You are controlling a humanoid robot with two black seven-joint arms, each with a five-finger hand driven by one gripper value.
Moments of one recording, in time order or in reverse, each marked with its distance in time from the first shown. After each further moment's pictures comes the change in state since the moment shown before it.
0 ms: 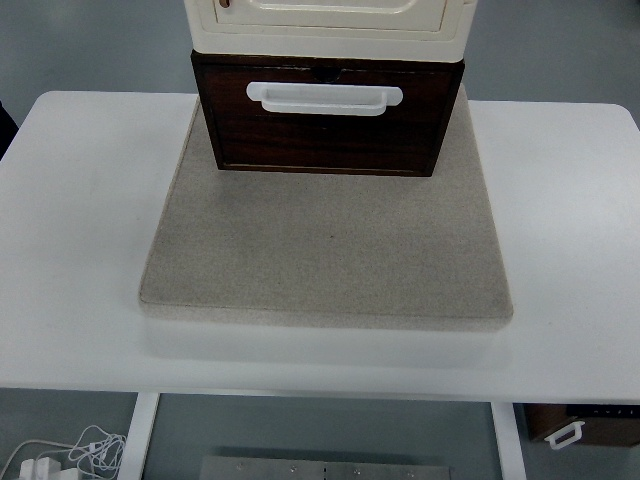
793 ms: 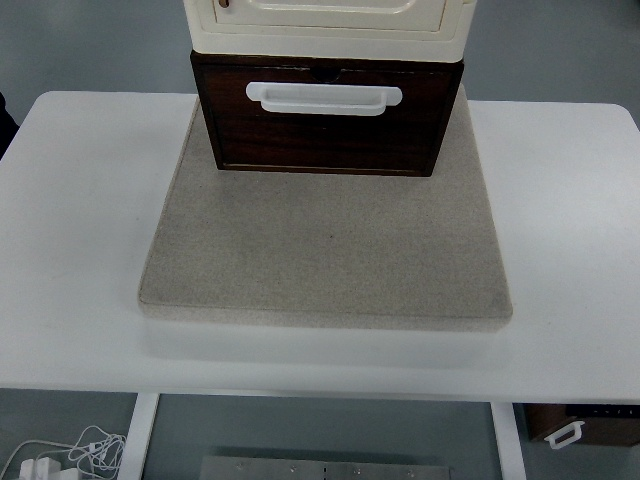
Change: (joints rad) left arm 0.013 0.060 -0.036 0.570 -0.349 0.299 -0.138; right arm -0.001 0.000 -0.001 0.000 0.000 0.006 0.000
